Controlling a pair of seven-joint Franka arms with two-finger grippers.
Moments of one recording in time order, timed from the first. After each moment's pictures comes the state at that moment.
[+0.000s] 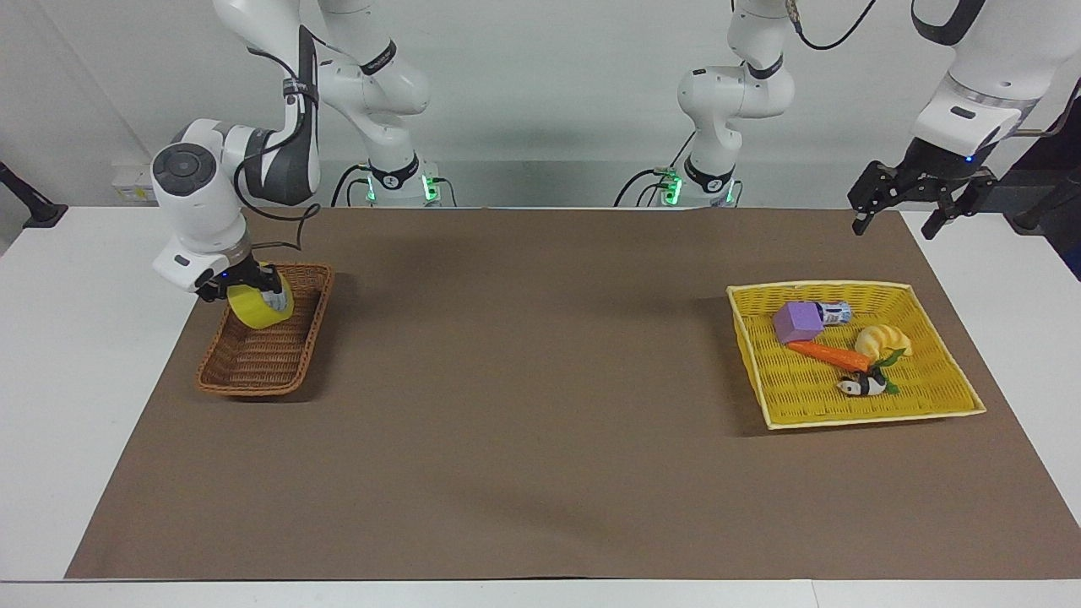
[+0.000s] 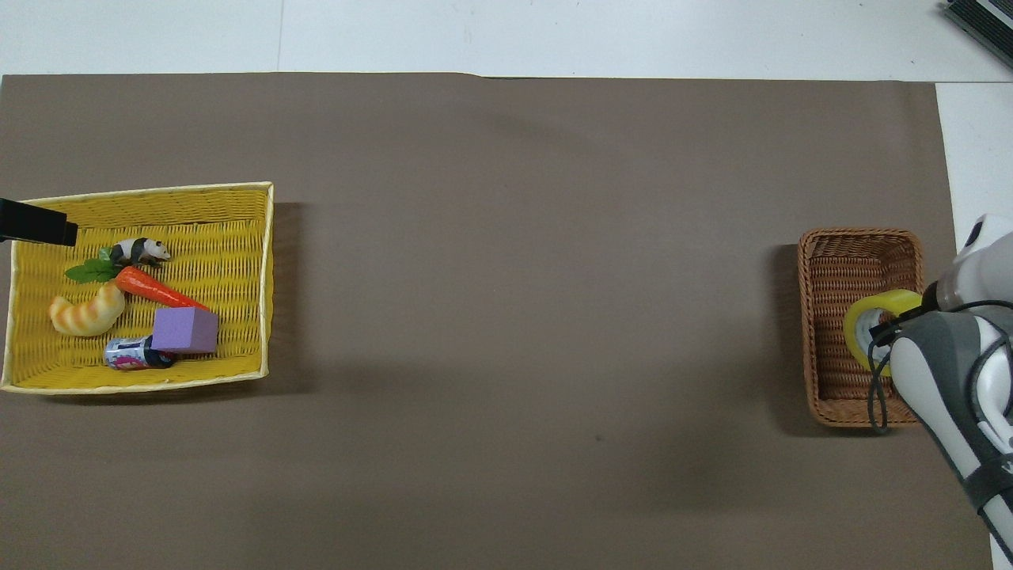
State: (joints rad) left arm -0.08 0.00 0.06 -1.51 0.00 1.61 0.14; right arm -0.18 0.03 -0.04 -2.14 -0.33 2.11 -0.34
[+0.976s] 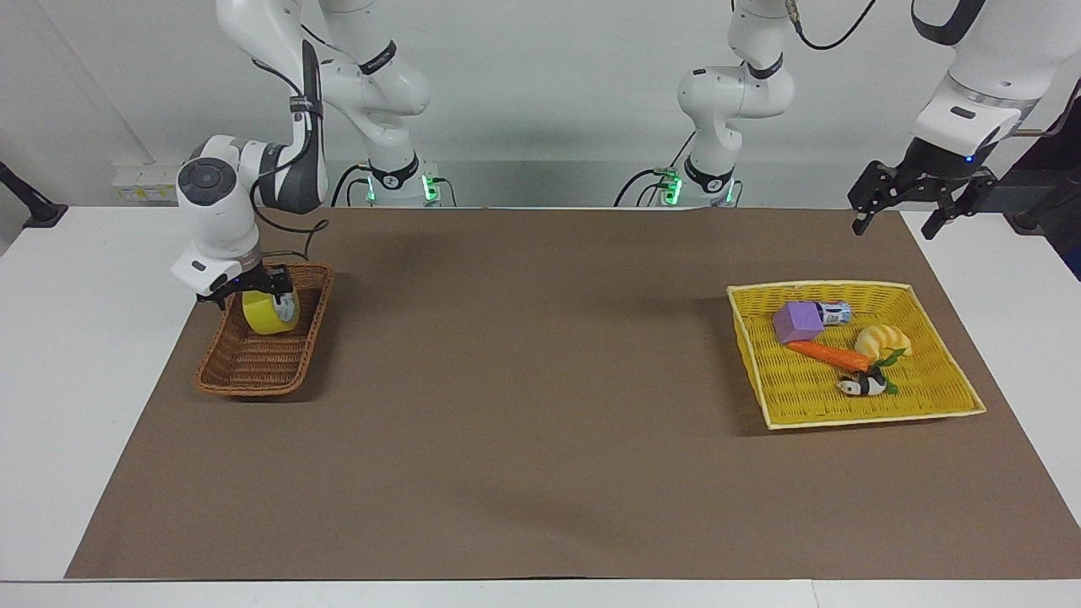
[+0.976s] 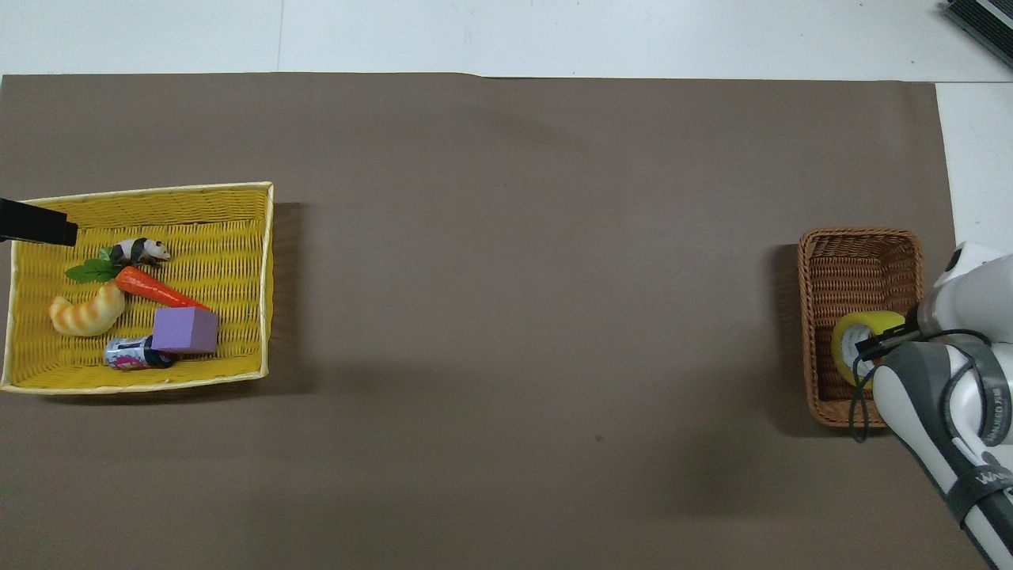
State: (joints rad) left arm -0.08 0.00 0.06 -1.51 0.00 1.61 0.14; right arm -0.21 0.02 -0.03 -2.24 -0.37 2.20 -0.30
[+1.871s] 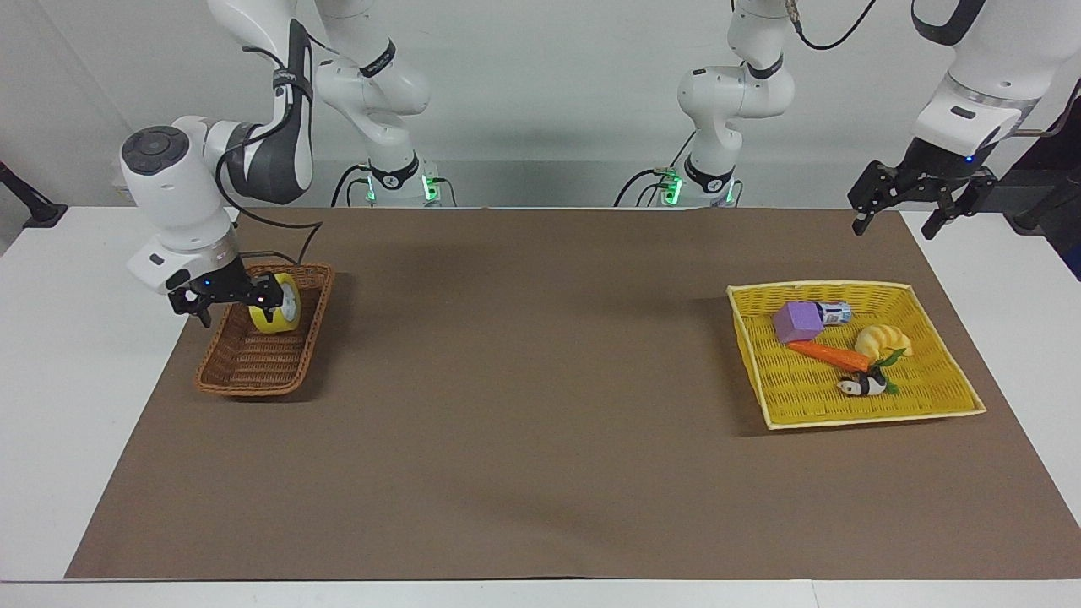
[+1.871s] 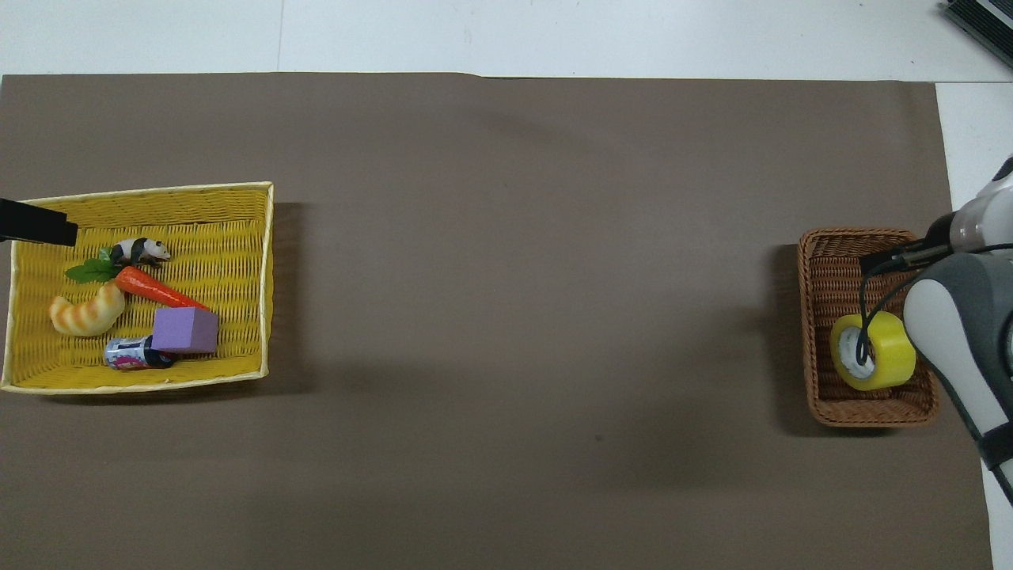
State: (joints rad) left arm -0.08 0.00 0.06 -1.51 0.00 1.61 0.14; right arm -0.14 0.11 -0.01 -1.89 -0.16 2.11 -0.23
